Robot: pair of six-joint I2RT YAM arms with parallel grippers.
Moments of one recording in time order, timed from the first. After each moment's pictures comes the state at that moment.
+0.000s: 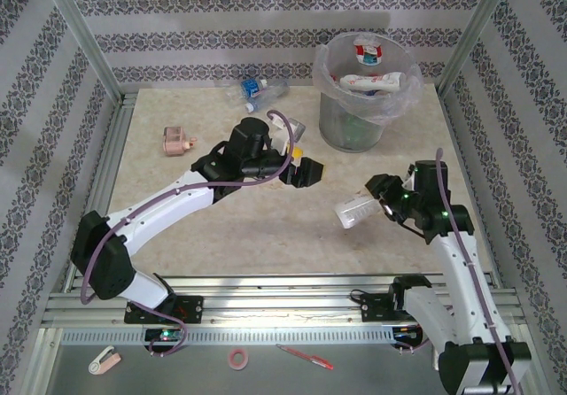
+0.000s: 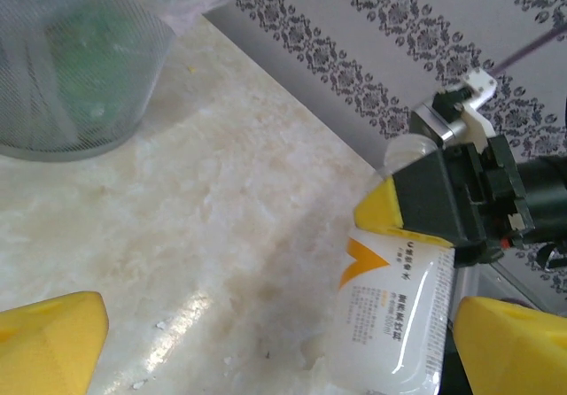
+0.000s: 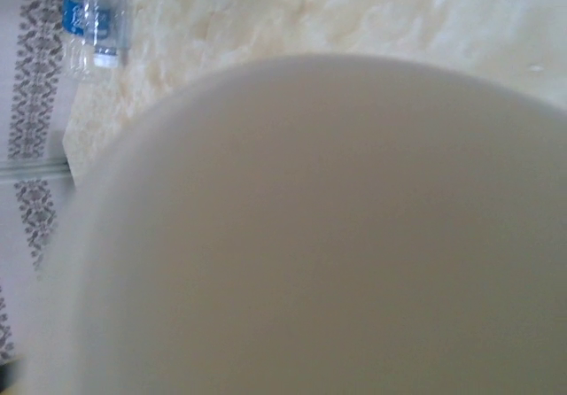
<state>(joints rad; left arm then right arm) -0.70 1.49 1.26 -0.17 0.41 -0.34 -0.01 0.82 0.78 -0.81 -0.41 0.91</state>
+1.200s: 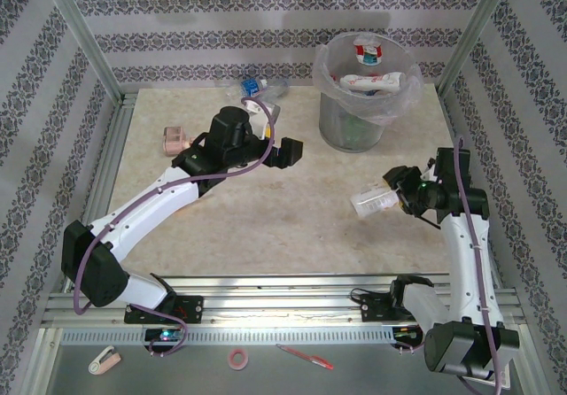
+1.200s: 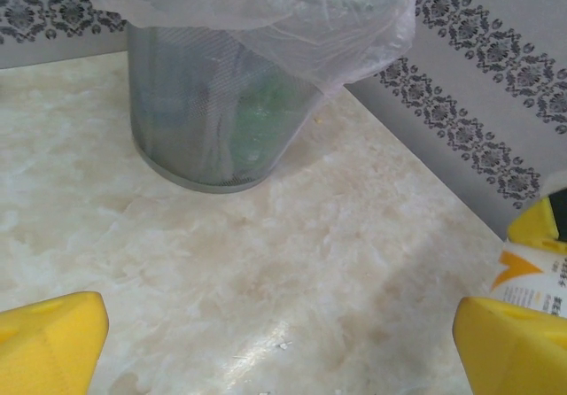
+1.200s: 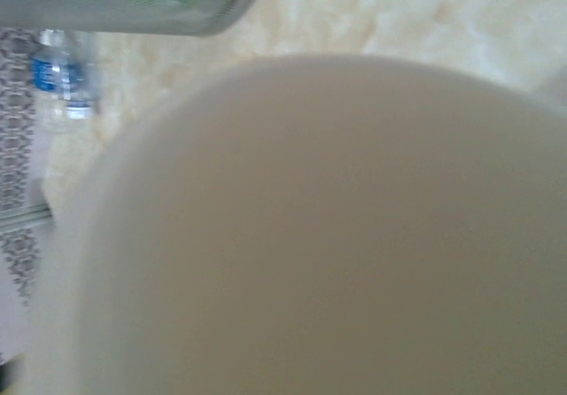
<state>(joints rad) -0.61 1.43 1.29 -0.26 0.21 -0.29 -0.19 0.95 0.95 -0.98 -0.43 0.81</state>
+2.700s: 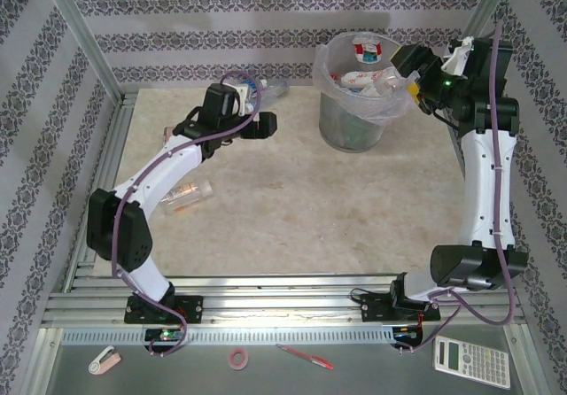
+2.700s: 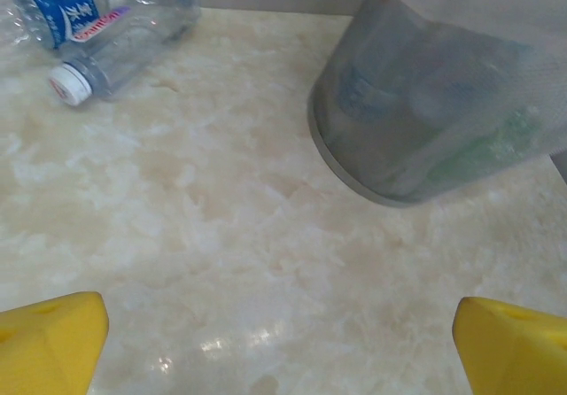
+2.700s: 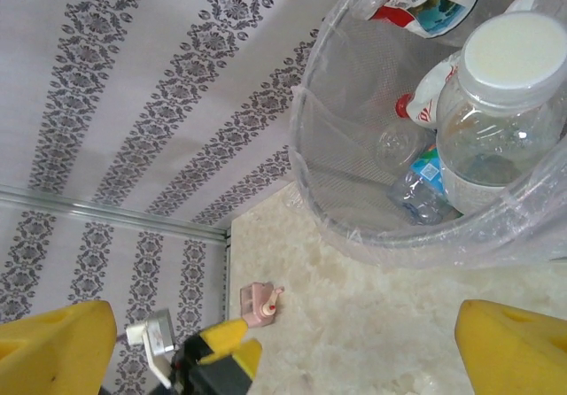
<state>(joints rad) -0.37 1.69 1.48 -0.40 0.16 -0.35 -0.17 1.47 1.83 -0.83 -0.63 0.75</state>
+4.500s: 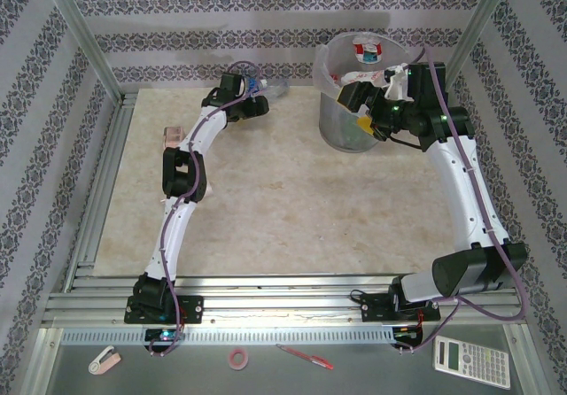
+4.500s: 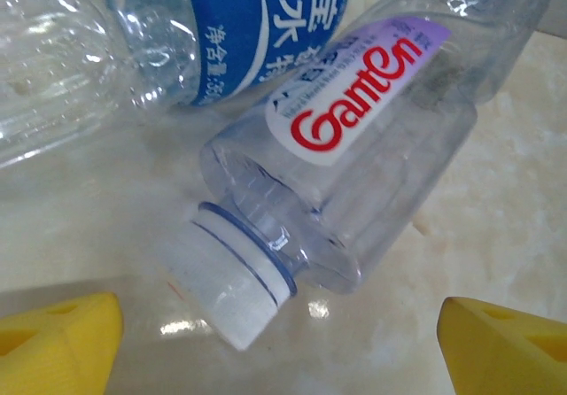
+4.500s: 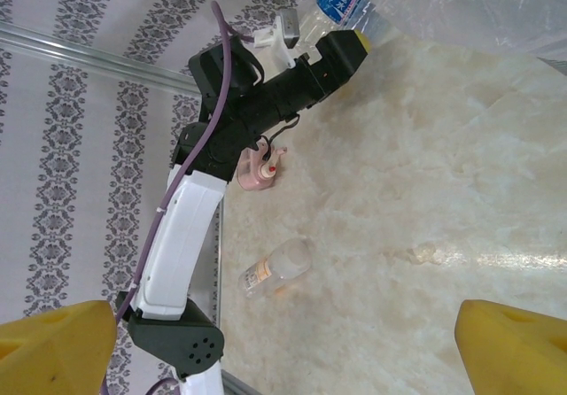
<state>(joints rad) -0.18 2.78 2.61 -0.62 0.22 -0.40 0.10 1.43 1.62 -0.85 -0.65 0.72</state>
